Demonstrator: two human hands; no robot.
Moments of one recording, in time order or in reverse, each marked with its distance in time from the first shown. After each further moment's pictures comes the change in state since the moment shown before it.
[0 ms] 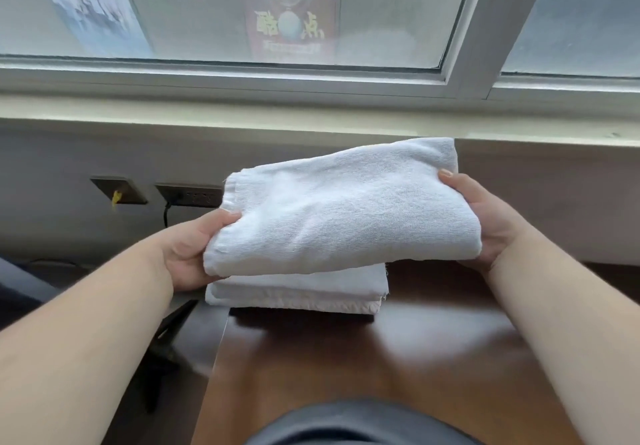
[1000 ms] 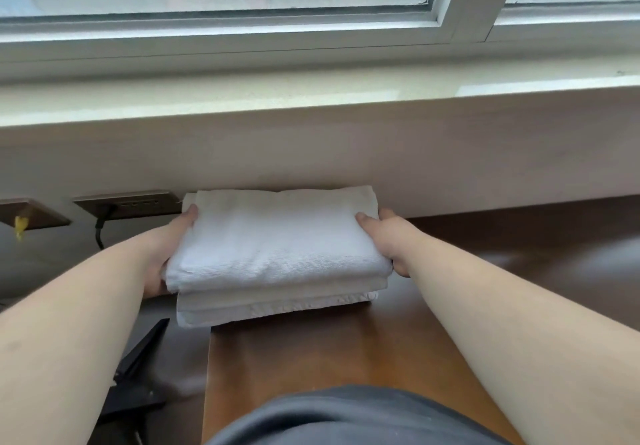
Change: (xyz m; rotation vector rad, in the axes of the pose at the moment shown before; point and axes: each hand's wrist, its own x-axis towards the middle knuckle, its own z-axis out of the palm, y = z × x) left_hand 0.123 0.020 -0.064 0.283 0.346 -0.211; right_hand 0.118 0.105 -0.024 -0.591 0.540 0.171
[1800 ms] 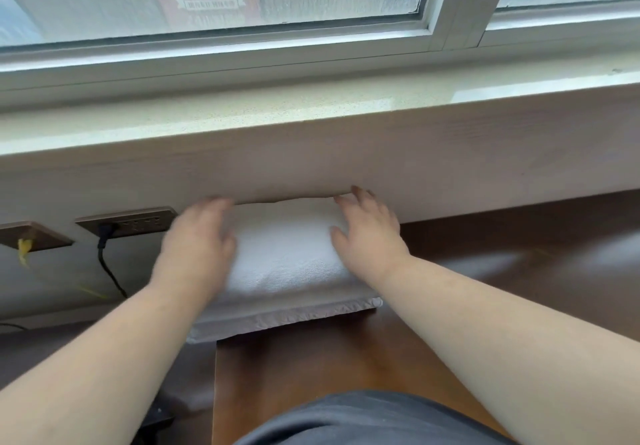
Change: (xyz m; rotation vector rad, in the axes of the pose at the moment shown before) left_hand -0.026 -0.002 0.049 1.073 0.598 1.118; right_hand -0.009 -0.005 0.034 -0.921 0.360 -0.697
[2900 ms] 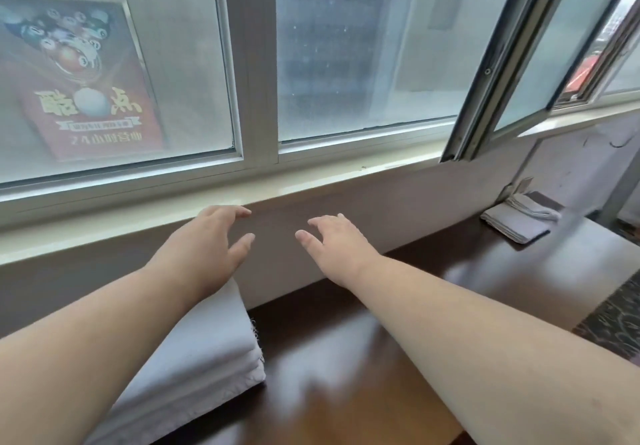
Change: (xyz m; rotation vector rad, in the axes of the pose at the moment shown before) left_hand 0.025 0.246 -0.088 -0.180 -0.155 0.401; right_hand -0.062 0.099 -0.203 0.062 0.070 0.230
